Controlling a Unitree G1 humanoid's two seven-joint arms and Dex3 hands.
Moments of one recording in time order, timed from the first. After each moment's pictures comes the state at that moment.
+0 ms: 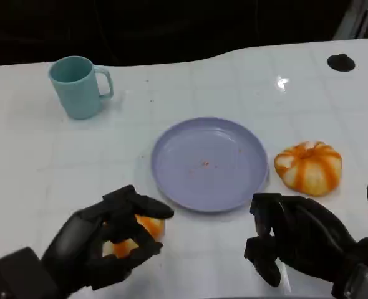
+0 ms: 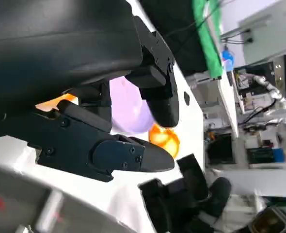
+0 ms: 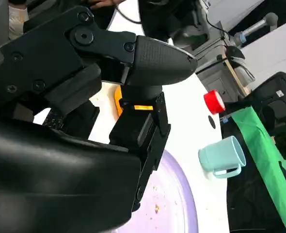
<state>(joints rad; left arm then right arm) 0.16 0.14 -0.04 -0.16 -0.08 -0.19 -0.42 -0.05 -0.08 0.06 -0.07 0.42 0.46 0.52</state>
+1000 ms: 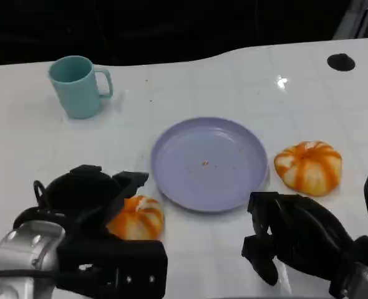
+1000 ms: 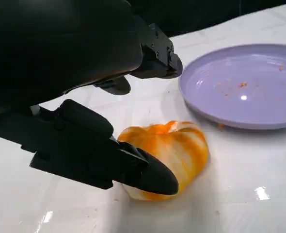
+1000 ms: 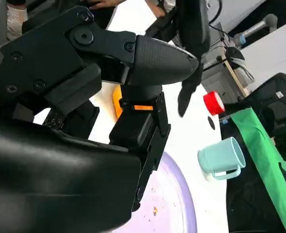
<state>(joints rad) -0.14 0.38 -0.32 -0.21 0.94 0.18 -0.46 -0.06 -0.08 0.06 -0.06 0.42 0.45 0.52</state>
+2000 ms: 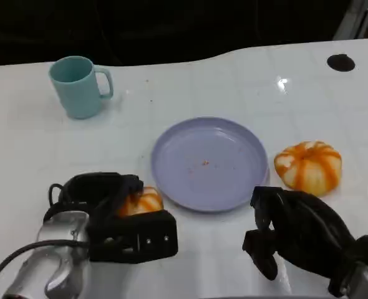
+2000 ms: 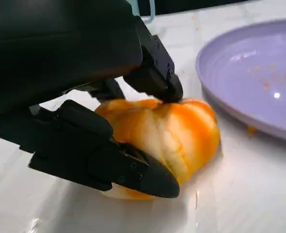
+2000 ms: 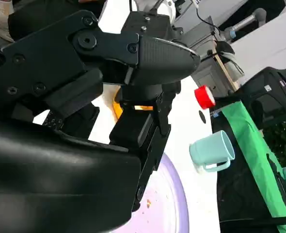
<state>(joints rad) -0.36 0.25 -0.41 0.39 0.84 0.18 -0.07 -0.05 -0.06 0.05 -0.07 0.43 0.44 0.49</state>
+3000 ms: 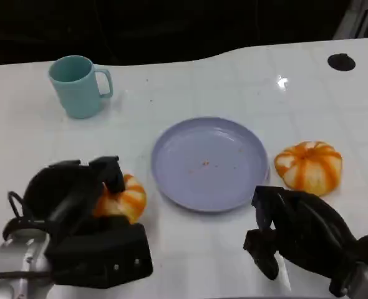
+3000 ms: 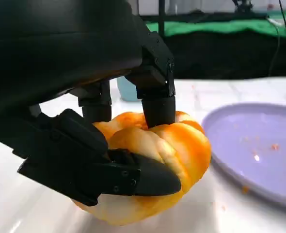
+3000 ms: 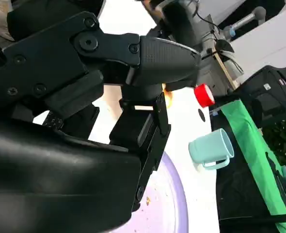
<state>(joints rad) -0.13 0.38 -0.29 -0.05 0.79 0.15 0.00 -0.05 -0.06 0.04 -0.07 0.43 0.43 0.49</state>
